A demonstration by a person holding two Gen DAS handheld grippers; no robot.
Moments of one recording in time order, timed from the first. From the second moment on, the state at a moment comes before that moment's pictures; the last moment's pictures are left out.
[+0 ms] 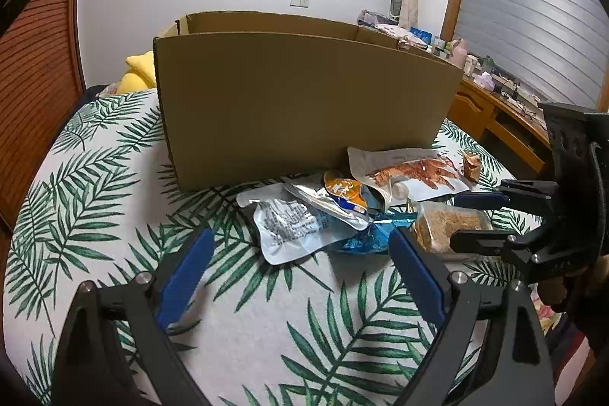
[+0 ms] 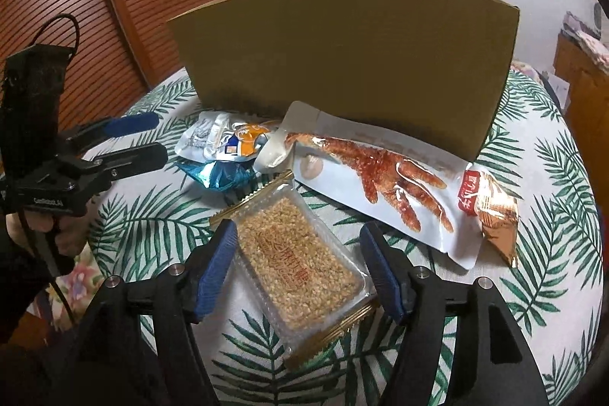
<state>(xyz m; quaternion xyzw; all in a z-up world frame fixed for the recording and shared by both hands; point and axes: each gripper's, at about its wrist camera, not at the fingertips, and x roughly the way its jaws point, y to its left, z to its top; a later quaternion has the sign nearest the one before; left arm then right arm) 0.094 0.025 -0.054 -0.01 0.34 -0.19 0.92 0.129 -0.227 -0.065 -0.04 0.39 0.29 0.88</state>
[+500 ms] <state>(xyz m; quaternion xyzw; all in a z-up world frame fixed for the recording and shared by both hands) 0.085 0.016 -0.053 -0.01 0.33 -0.18 0.92 0.112 -0.222 -0.071 -0.07 0.38 0.28 0.88</state>
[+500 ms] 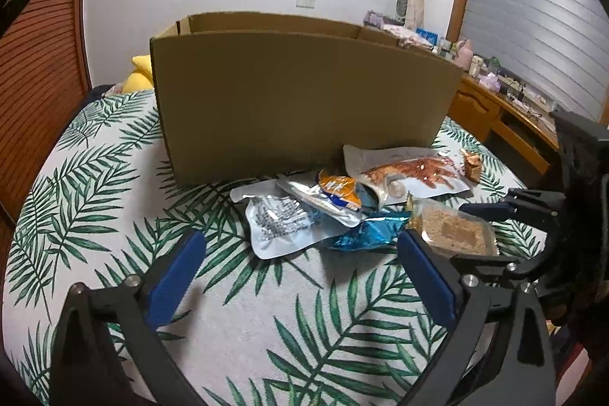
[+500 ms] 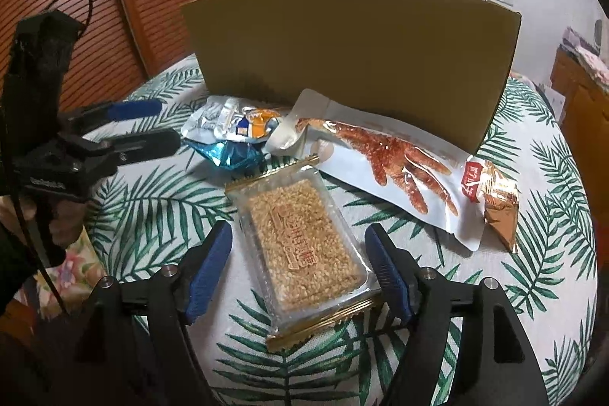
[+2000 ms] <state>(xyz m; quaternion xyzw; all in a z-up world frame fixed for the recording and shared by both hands) 0.087 -0.053 -0.062 0.09 0.36 -0.20 0.91 0.079 -0.211 -0.088 -0.07 0.31 0.21 0.93</state>
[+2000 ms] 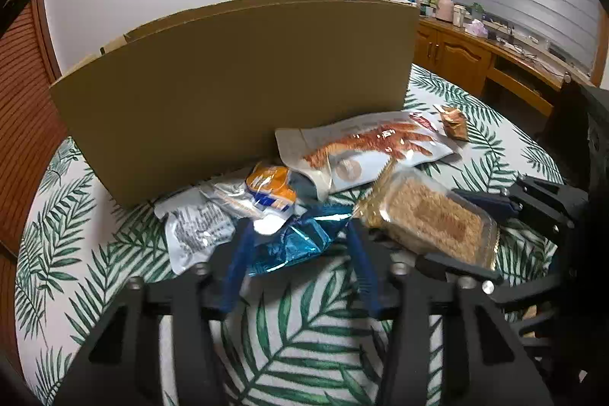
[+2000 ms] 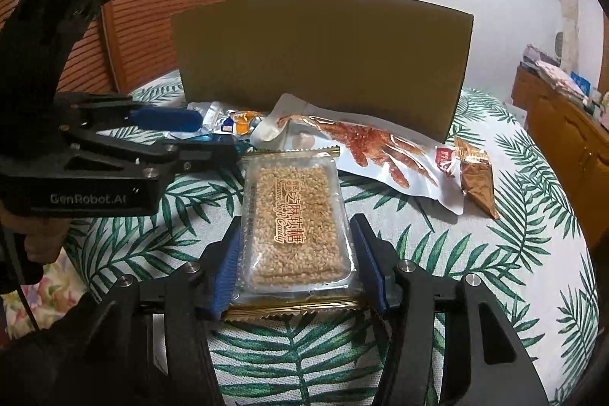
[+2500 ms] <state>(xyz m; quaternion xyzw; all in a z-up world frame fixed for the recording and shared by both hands) 0.089 -0.057 -0.067 0.09 0.39 -0.21 0.89 0.080 -0.211 -0.087 -0.06 0.31 0.20 0.93</state>
